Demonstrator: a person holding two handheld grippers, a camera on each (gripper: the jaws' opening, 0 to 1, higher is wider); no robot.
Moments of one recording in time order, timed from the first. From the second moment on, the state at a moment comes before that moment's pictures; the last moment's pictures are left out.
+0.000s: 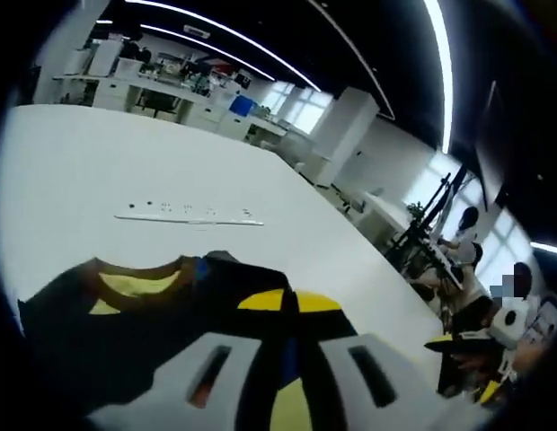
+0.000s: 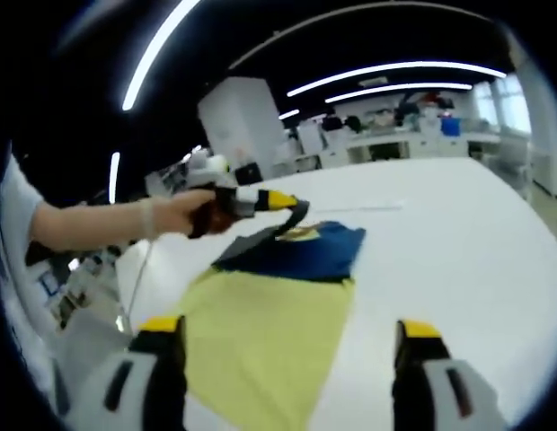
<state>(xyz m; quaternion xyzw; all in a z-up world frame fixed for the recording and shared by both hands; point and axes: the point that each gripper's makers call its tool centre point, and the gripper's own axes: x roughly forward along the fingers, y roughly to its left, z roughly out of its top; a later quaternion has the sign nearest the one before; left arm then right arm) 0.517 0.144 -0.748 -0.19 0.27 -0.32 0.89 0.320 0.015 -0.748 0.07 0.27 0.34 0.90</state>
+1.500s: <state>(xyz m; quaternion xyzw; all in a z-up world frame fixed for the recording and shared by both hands) 0.500 0.198 -0.777 -0.05 0.28 -0.31 0.91 0.316 0.030 -0.752 0.09 0.28 0.35 0.89</state>
